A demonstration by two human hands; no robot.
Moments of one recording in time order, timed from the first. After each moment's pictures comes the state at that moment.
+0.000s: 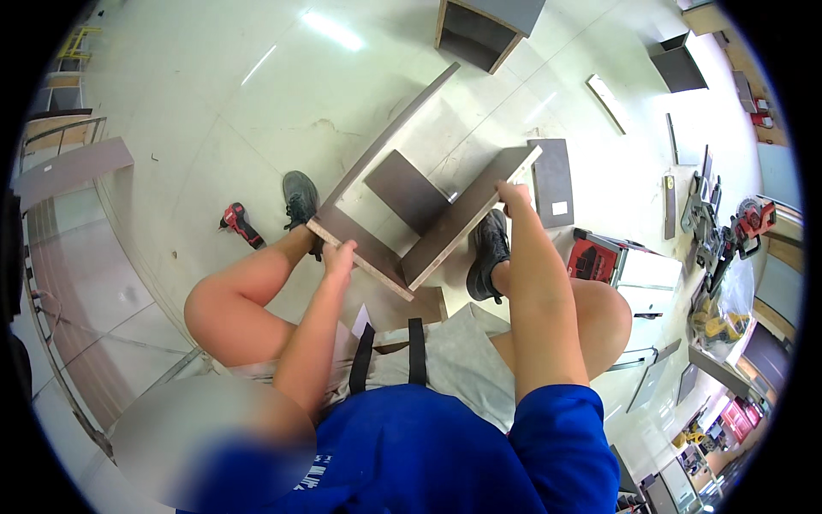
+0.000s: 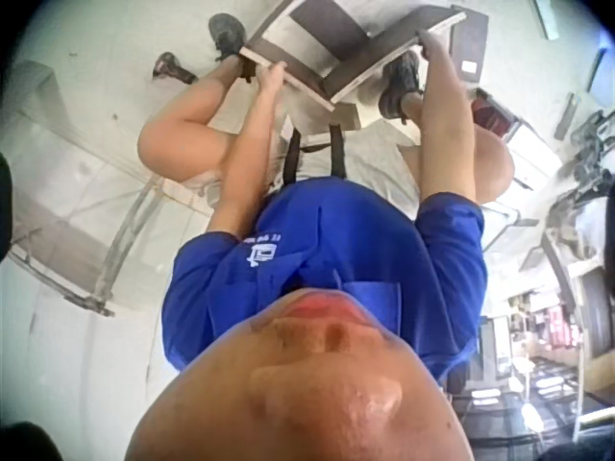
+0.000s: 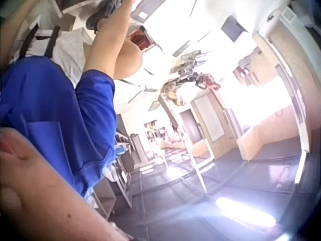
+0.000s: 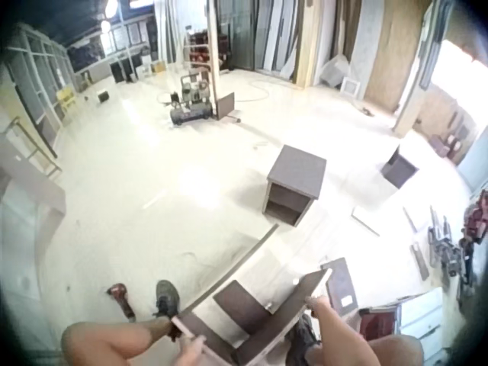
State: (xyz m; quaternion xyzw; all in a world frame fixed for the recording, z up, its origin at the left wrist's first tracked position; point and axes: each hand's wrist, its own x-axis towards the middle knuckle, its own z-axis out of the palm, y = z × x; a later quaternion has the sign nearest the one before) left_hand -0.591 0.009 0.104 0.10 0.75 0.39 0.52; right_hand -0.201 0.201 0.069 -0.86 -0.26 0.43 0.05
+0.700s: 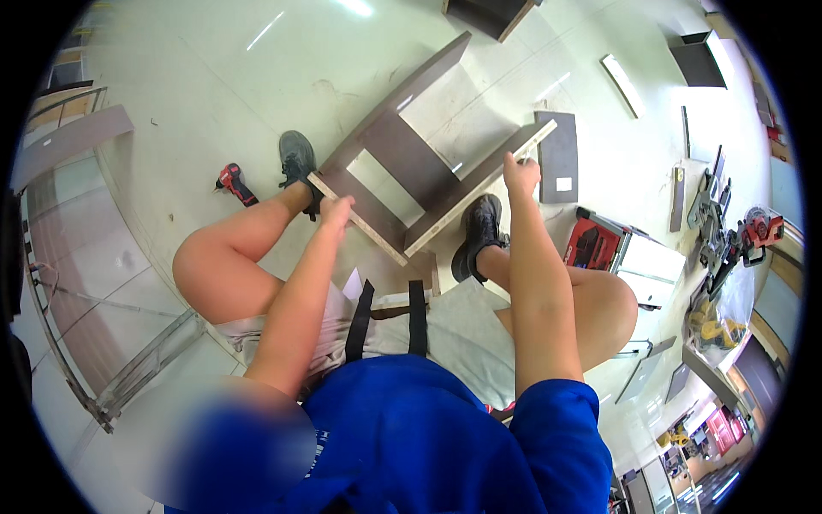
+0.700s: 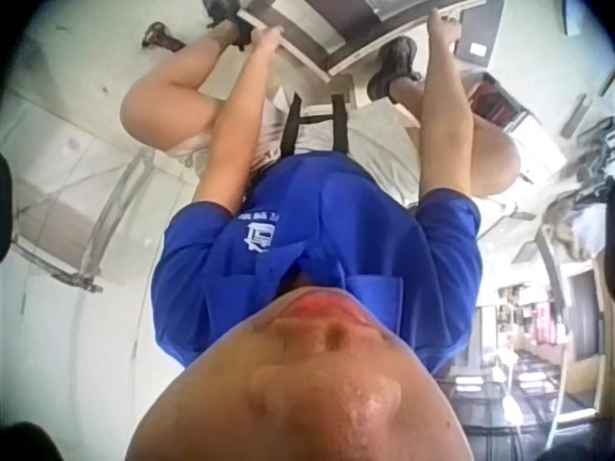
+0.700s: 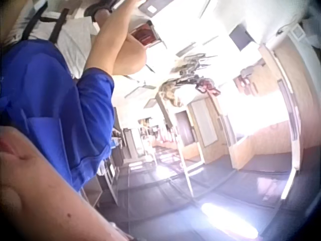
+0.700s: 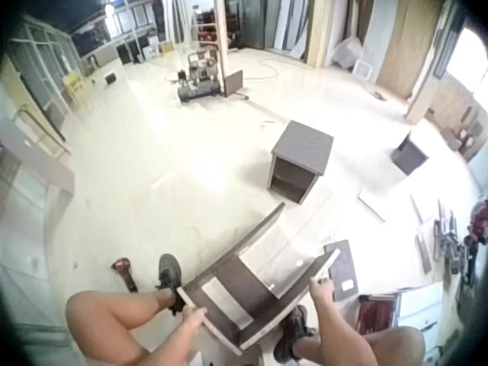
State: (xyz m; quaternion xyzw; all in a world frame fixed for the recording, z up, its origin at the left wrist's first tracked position) left_hand -0.589 0.015 0.082 0.05 0.79 0.29 0.54; right_hand -0.198 0.161 0.068 -0.87 -0.41 0.26 0.14
